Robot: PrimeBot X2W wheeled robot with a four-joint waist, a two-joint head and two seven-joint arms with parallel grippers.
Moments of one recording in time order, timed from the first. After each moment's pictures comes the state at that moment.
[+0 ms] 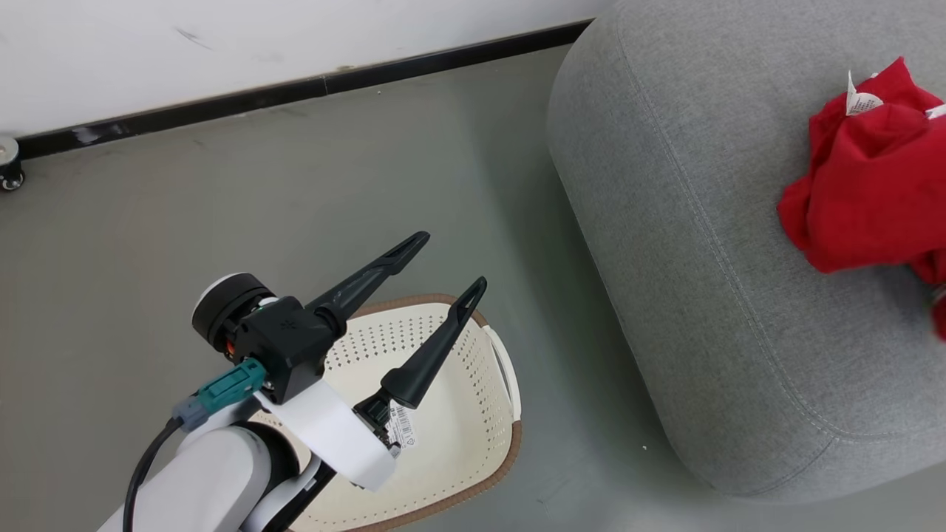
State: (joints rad) left arm -0.48 0.46 -0.67 -0.10 -0.54 -0.09 -0.06; right arm -0.67 -0.53 -0.12 0.96 0.49 0.12 -0.18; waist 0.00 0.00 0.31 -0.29
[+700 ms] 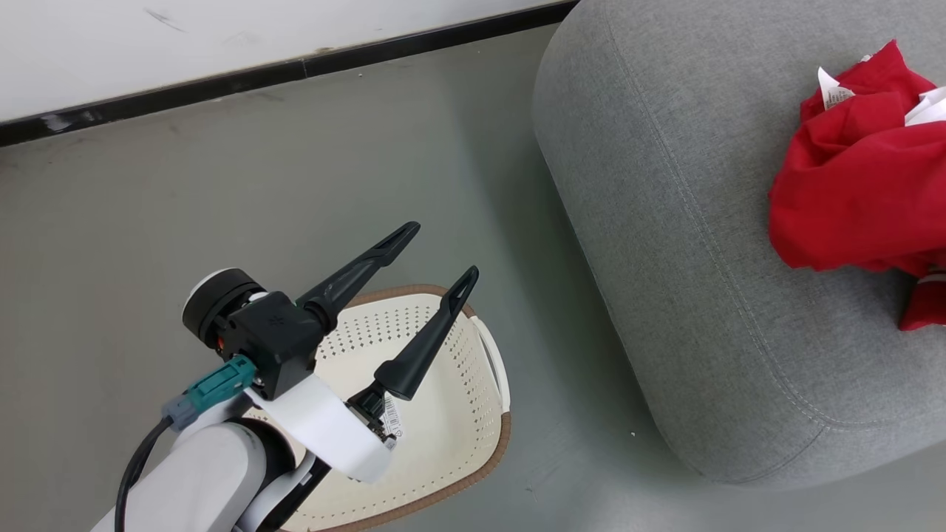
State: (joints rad) left arm -0.48 0.46 -0.65 -0.11 -0.54 -0.07 -0.06; right arm -0.64 -0.44 -0.07 1.02 0.48 0.12 -0.22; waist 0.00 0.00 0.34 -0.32
